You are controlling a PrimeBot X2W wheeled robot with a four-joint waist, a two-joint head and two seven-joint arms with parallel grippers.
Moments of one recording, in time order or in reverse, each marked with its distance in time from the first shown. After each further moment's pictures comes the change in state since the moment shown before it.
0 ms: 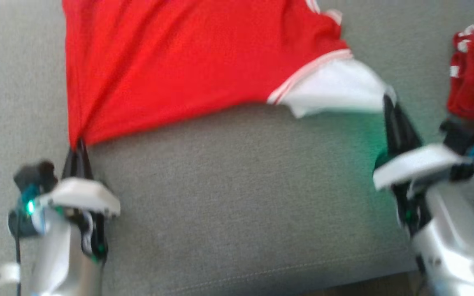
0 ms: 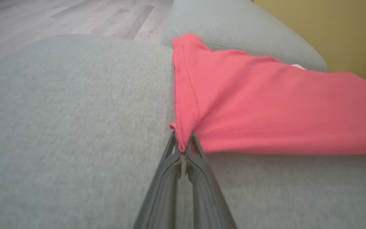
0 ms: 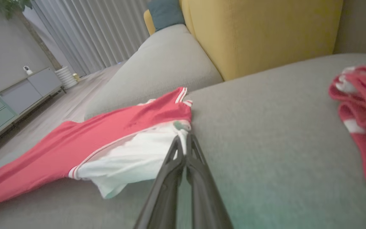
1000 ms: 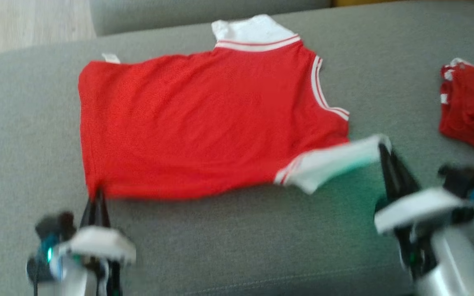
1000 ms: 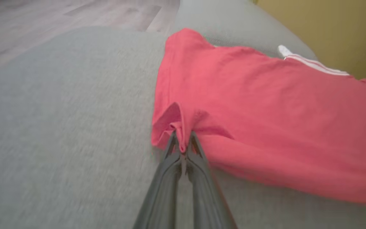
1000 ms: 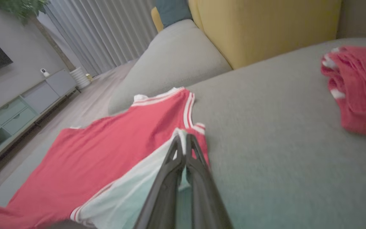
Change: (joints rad) left arm 0.286 -0.001 -0.105 -0.146 -0.090 0.058 0.000; right arm 0.320 0.048 -0.078 -0.283 -0.028 0.000 0.164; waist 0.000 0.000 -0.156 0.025
